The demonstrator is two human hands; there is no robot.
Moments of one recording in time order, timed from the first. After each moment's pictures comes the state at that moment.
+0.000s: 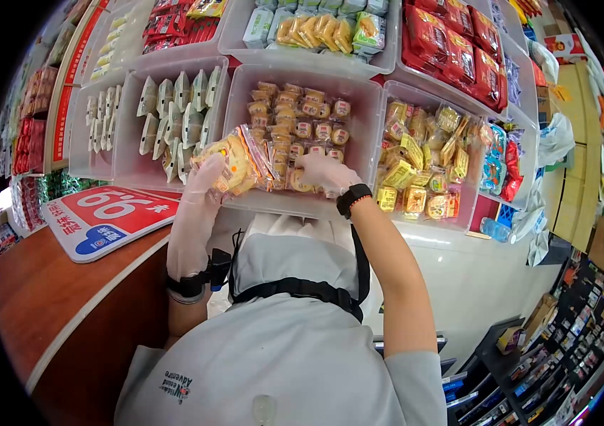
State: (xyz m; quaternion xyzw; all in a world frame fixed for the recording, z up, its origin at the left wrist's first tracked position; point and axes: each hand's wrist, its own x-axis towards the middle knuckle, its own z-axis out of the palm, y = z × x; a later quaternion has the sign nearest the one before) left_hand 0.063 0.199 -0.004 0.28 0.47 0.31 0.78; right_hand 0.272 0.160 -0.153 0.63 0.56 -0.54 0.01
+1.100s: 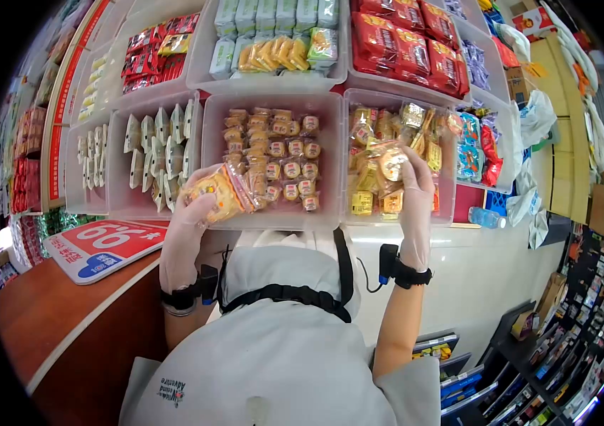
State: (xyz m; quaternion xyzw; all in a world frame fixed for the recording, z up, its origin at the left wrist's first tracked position) left_hand 0.068 0.200 -0.009 0.37 0.39 0.25 0.81; right_hand 0.382 0.032 -0.061 0.72 0.22 -0.29 -0.59
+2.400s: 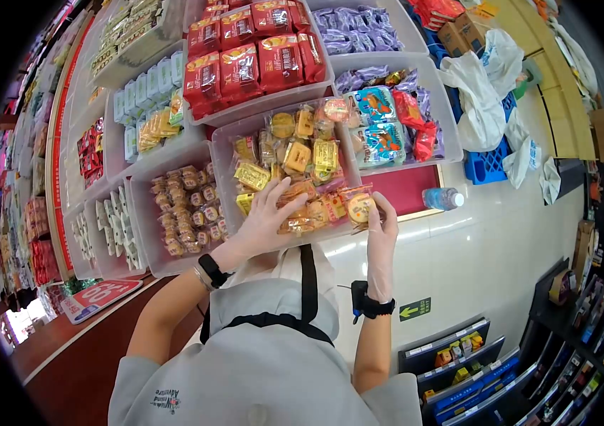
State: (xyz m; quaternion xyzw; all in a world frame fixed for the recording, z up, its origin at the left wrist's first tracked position) left_hand 0.353 0.066 -0.111 0.96 0.06 0.06 0.27; right_hand 0.504 -0.135 -0.105 0.75 0.06 -0.20 -0.63
